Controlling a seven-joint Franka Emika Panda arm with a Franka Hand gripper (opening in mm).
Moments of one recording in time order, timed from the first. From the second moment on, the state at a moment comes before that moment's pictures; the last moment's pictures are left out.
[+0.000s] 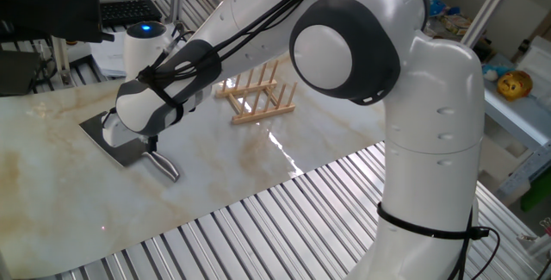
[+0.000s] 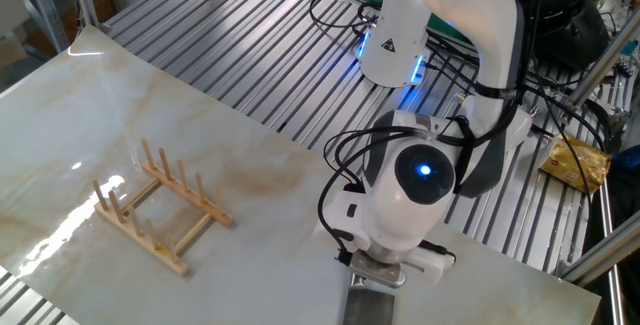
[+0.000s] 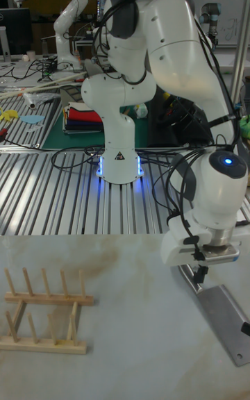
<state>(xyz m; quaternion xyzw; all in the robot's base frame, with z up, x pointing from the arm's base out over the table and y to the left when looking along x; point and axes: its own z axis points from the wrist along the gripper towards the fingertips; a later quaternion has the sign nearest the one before) 0.545 0.196 0.085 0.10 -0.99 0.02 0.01</state>
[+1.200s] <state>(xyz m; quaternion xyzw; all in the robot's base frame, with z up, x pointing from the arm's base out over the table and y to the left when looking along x) 0.544 0.191 0.081 0.11 -0.99 0.02 0.01</state>
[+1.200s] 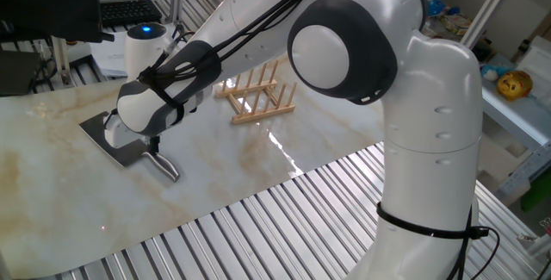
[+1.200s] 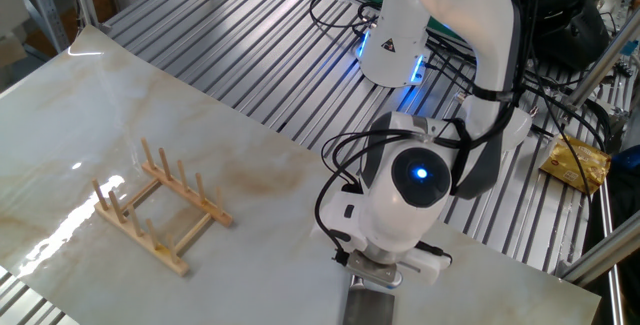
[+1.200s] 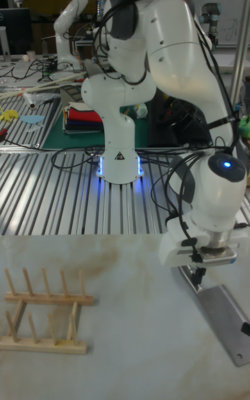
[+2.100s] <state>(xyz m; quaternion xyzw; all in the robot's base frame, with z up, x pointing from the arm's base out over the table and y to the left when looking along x) 0.545 0.193 0.082 0.09 -1.00 0.03 0.01</state>
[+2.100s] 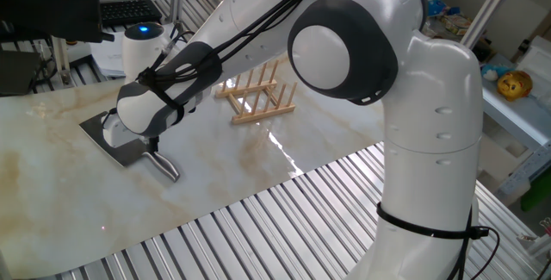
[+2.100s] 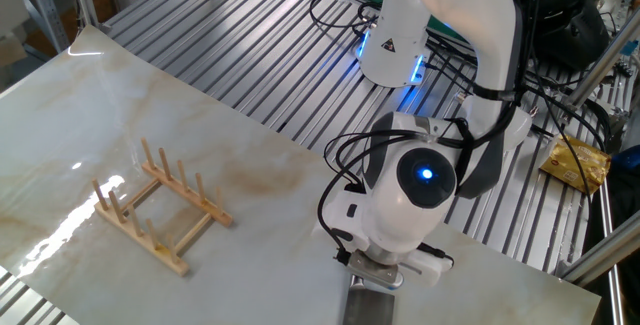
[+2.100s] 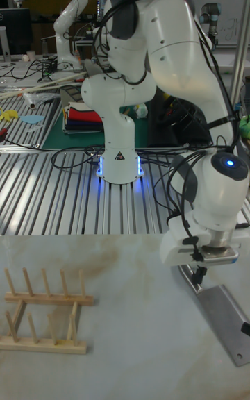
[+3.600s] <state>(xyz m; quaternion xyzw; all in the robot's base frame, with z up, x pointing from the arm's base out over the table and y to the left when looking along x) 0.546 0.193 0.083 0.10 -0.99 0.03 0.01</state>
